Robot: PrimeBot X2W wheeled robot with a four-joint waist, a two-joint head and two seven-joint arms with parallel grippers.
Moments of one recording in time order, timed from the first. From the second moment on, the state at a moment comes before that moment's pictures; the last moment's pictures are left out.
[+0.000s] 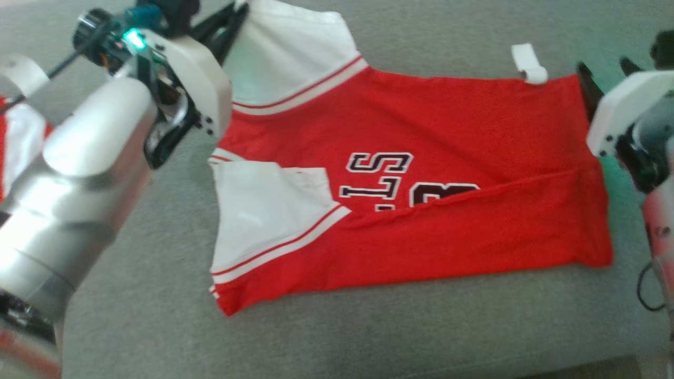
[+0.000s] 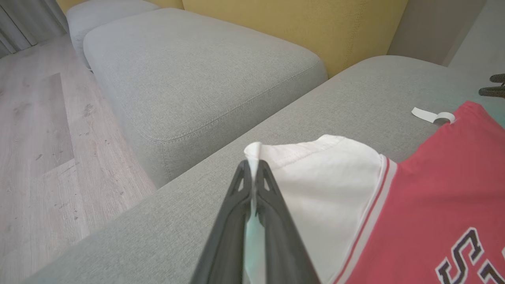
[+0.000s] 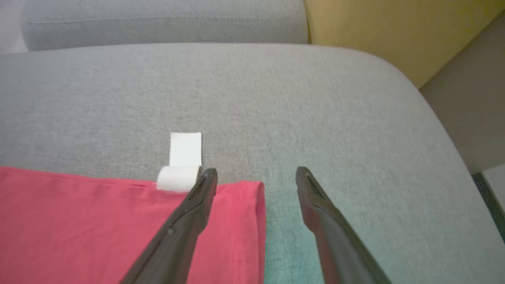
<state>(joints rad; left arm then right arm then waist) -1.15 0.37 -1.03 0.70 -0.80 -0.12 0.11 -0.76 -0.32 0.11 0.72 0.23 0.12 0.31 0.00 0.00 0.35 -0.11</state>
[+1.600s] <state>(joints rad) -1.11 0.52 -1.03 0.48 -0.76 0.02 0.10 -0.97 -0.30 0.18 0.95 0.35 0.12 0.09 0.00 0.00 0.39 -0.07</state>
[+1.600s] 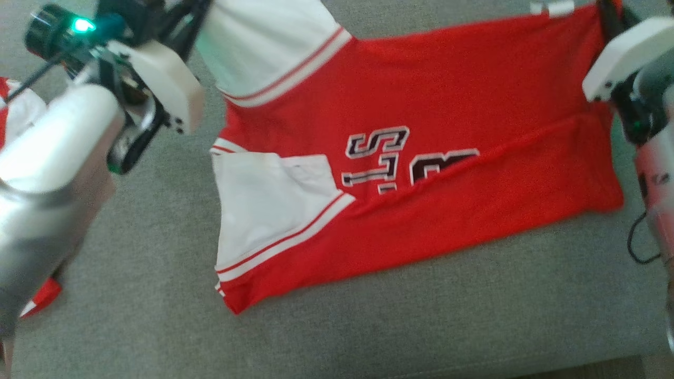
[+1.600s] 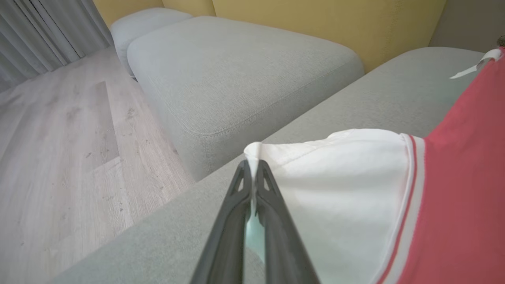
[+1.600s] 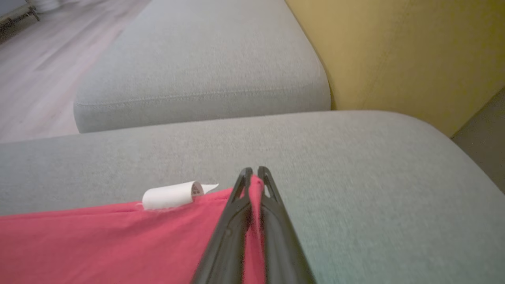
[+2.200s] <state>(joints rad) -1.27 0.39 -1.01 0.78 -0.72 -0.07 -0.08 -1.11 -0.32 0.30 0.96 0.49 0.12 -0.04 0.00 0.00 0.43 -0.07</state>
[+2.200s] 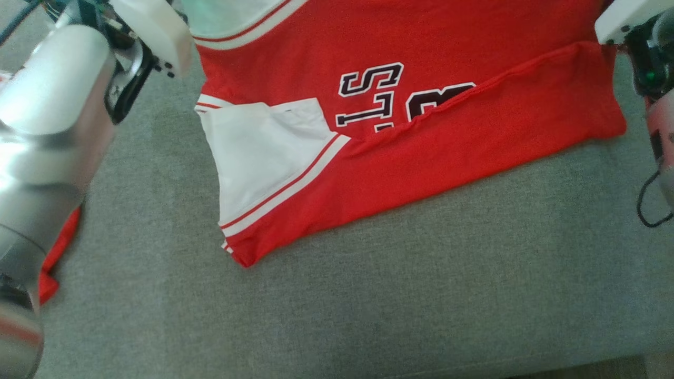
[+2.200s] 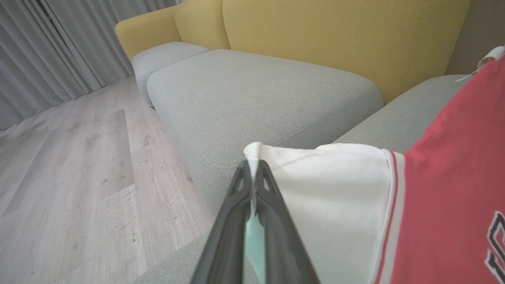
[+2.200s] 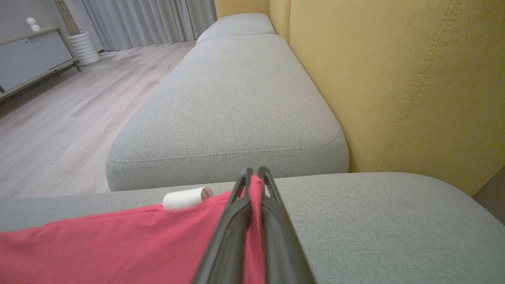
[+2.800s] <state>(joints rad) -1.07 0.46 -1.14 0.65 -0.72 -0.12 -0.04 -0.92 -0.48 0.55 0.88 0.71 0.12 0.12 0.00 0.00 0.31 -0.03</state>
